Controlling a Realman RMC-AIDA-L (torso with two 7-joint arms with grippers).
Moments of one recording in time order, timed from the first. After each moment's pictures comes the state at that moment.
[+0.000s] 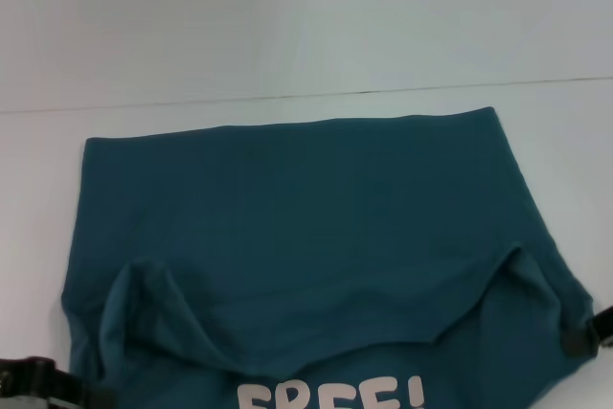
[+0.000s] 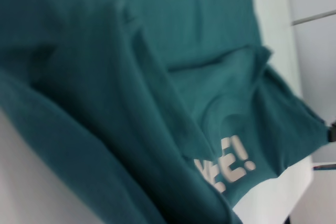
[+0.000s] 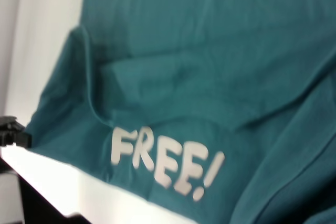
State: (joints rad) left arm -0.51 -1.99 0.61 0.85 2.41 1.96 -2.44; right arm 0.57 1.90 -0.59 -0.86 -2.48 -1.98 2.45
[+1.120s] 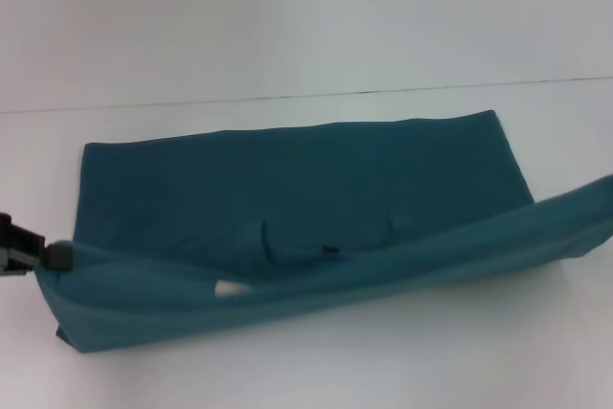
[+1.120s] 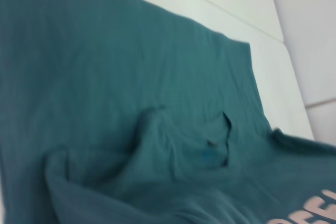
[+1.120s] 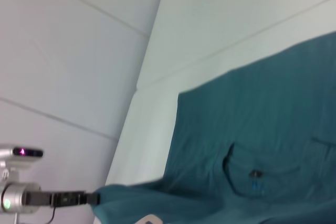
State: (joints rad) left arm -0.65 -1.89 0.46 0.88 2.44 1.91 -2.53; right arm 0.50 1.76 -0.46 -0.80 -2.11 -1.97 2.47
